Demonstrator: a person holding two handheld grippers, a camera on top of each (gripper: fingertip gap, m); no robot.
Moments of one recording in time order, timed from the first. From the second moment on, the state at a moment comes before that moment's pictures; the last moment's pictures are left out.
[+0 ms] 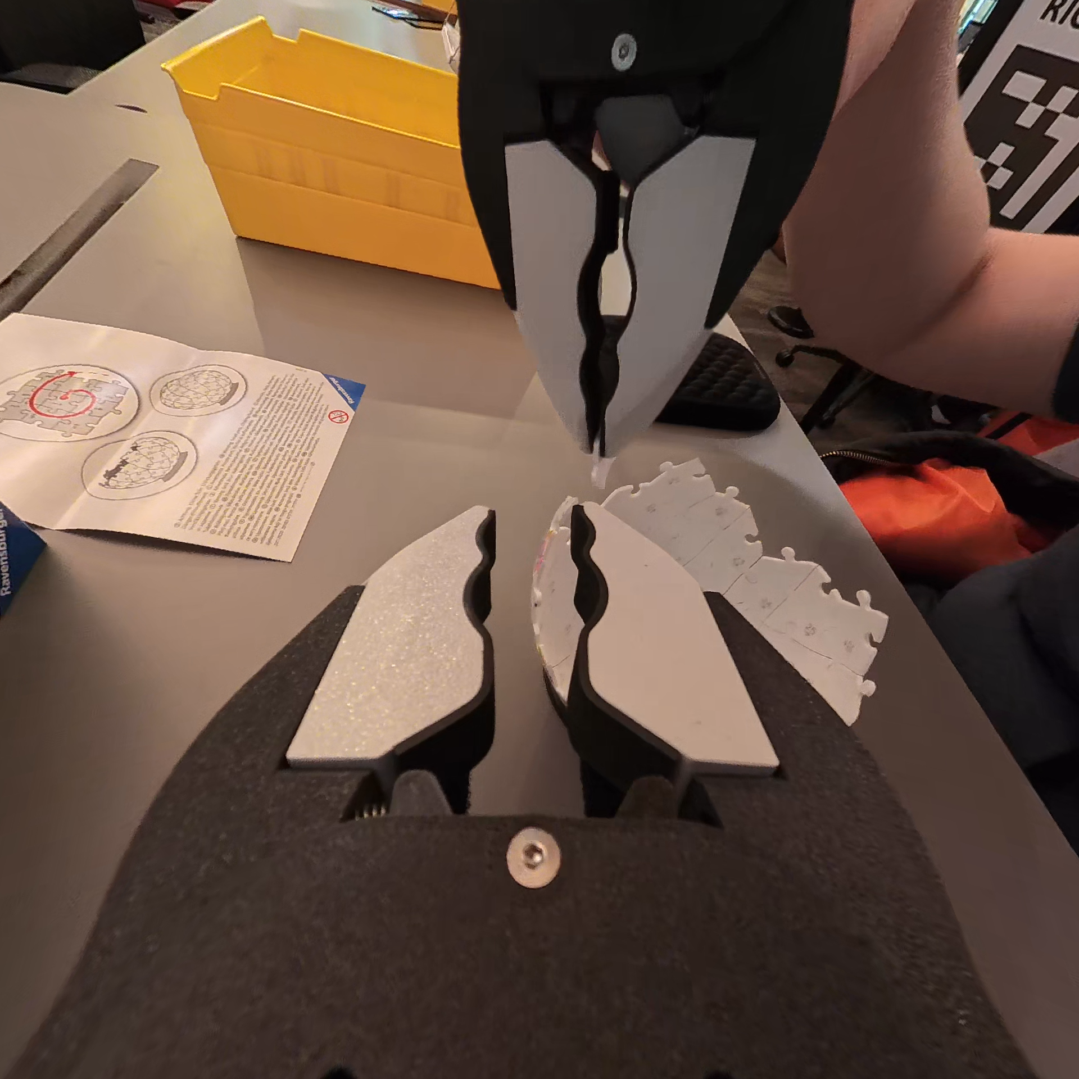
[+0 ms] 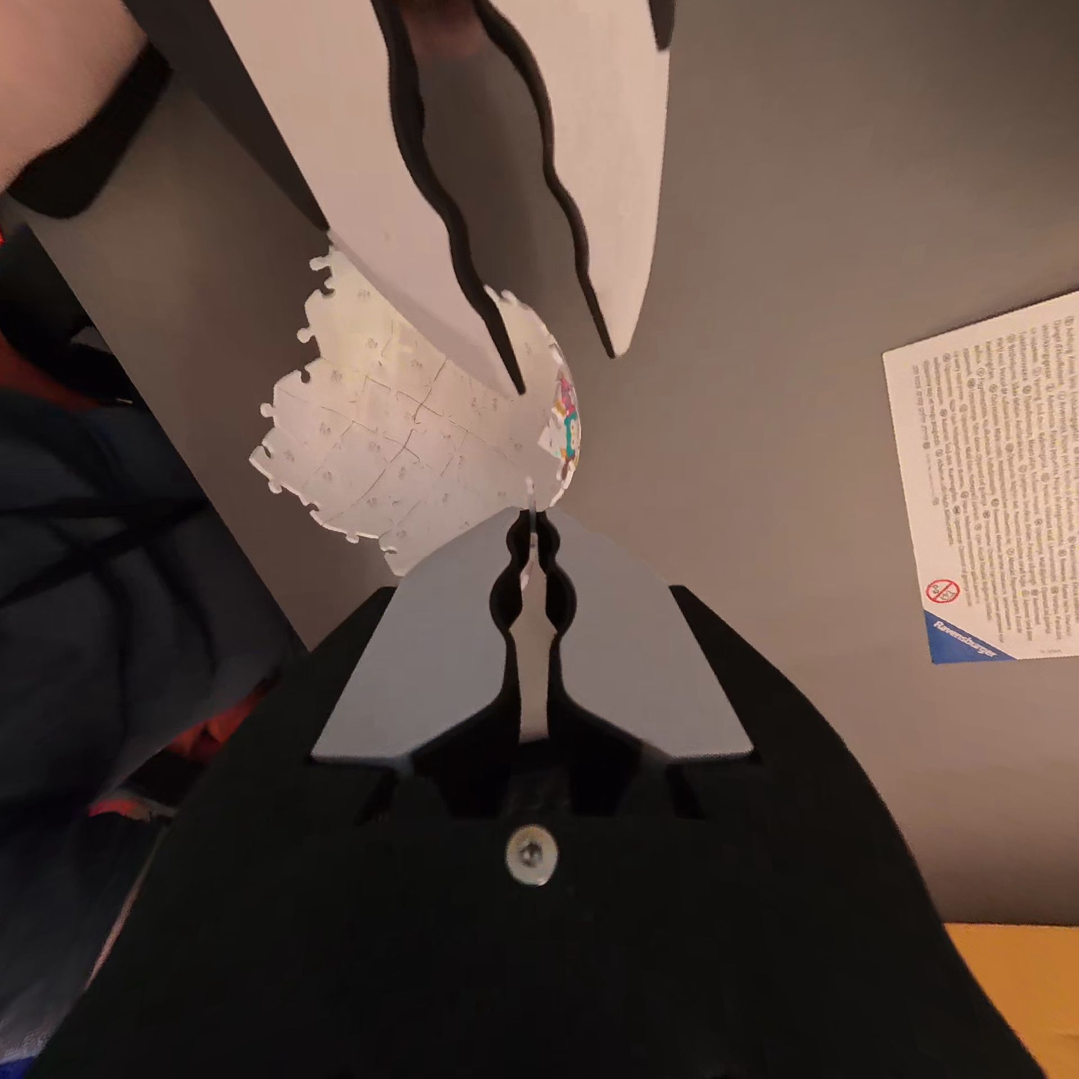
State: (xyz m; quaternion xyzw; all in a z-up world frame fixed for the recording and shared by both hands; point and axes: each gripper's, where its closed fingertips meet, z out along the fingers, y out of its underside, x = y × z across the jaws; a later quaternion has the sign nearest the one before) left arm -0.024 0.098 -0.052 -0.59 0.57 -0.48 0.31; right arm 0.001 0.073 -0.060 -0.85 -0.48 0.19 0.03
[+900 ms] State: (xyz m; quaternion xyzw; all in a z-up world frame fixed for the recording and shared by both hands) left arm -0.031 0.103 -0.044 -0.59 0.56 -0.50 0.31; right arm -0.021 0.078 -0.042 -0.83 -0.49 0.24 0.12
